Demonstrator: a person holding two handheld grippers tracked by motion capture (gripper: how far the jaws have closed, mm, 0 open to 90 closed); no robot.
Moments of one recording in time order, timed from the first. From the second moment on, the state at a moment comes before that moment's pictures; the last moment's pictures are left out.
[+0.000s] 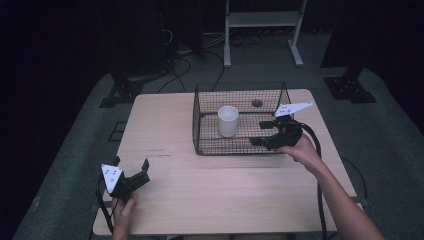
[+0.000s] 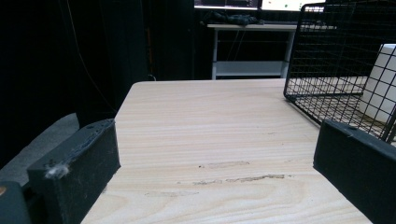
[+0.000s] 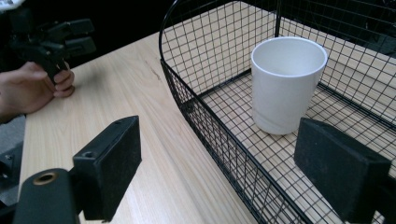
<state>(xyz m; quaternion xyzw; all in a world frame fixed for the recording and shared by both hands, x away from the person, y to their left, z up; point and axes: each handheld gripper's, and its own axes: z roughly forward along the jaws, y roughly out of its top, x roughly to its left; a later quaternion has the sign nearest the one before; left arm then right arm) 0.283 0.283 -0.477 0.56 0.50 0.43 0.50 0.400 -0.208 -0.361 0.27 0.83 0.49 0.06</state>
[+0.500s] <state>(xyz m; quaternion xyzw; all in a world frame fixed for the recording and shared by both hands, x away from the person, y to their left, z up) 0.283 0.282 -0.477 0.56 0.50 0.43 0.50 0.387 -0.222 -0.379 0.28 0.83 0.48 0.05</state>
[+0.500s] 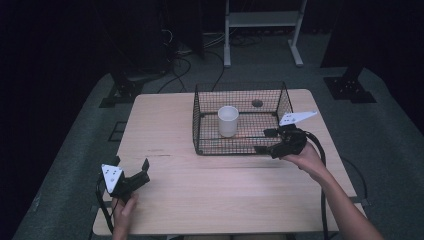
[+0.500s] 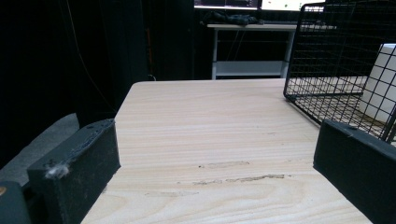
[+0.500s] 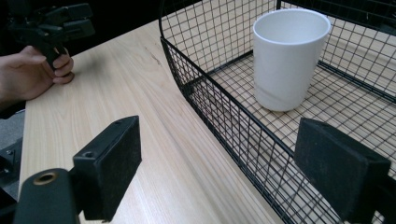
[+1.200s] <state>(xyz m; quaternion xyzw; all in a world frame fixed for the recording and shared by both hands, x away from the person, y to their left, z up) 0.283 0.283 -0.477 0.56 0.50 0.44 0.50 0.364 -0.236 -0.394 0.29 0.83 0.48 0.05</state>
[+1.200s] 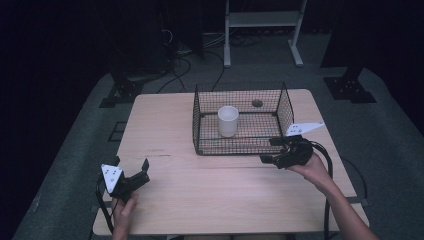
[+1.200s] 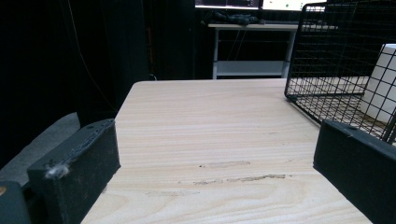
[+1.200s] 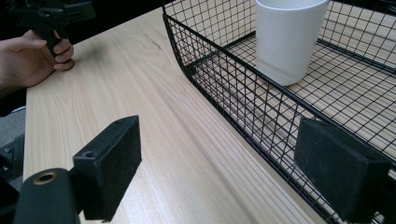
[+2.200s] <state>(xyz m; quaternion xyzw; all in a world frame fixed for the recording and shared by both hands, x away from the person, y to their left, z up) 0.283 0.283 -0.476 0.56 0.50 0.44 0.50 0.329 -0.251 -0.424 0.30 0.83 0.46 0.09</state>
